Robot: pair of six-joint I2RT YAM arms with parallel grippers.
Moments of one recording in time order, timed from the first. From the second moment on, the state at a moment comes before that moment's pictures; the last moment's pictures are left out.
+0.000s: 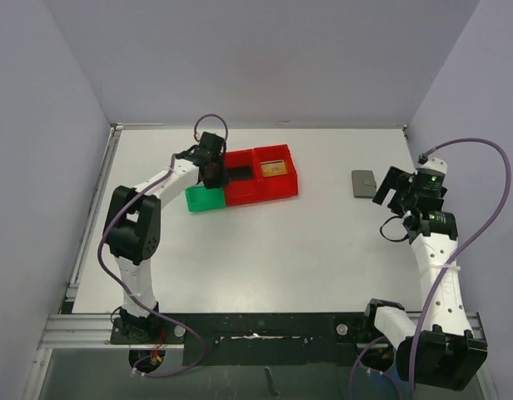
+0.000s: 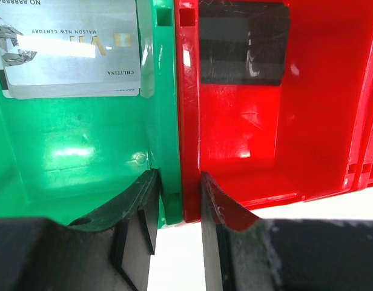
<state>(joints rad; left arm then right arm) -0.39 1.97 1.51 -0.51 -0.09 -0.61 -0.17 0.98 0.96 -0.63 0.10 0.22</state>
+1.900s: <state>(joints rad) -0.51 1.25 0.90 -0.31 0.11 -0.74 -0.08 1.75 1.05 -0.44 -0.05 0.30</state>
